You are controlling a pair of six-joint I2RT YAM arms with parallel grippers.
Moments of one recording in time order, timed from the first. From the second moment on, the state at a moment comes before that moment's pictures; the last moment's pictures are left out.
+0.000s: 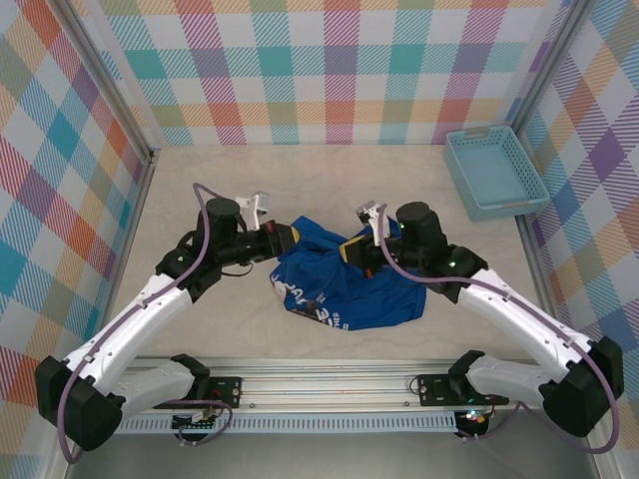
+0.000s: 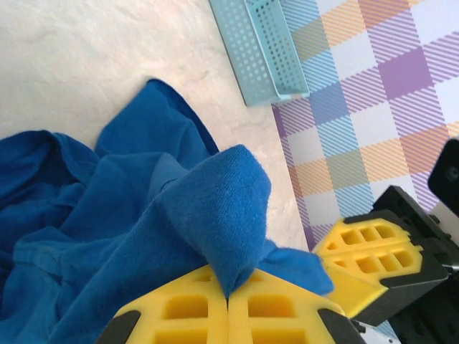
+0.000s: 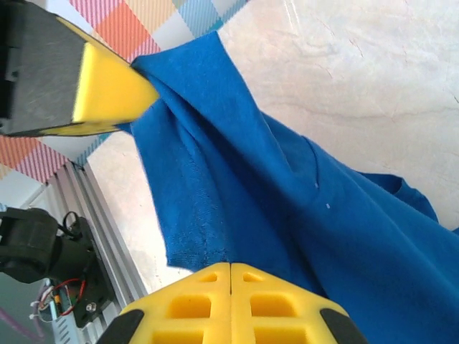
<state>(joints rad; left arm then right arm) -0.51 1.06 0.94 -0.34 0.43 -0.79 0.67 1.09 0.92 -0.32 -0.45 0.26</state>
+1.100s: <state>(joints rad) -0.49 1.06 0.93 -0.29 0.48 -0.81 0.95 1.23 1.04 -0.36 -0.28 -0.06</state>
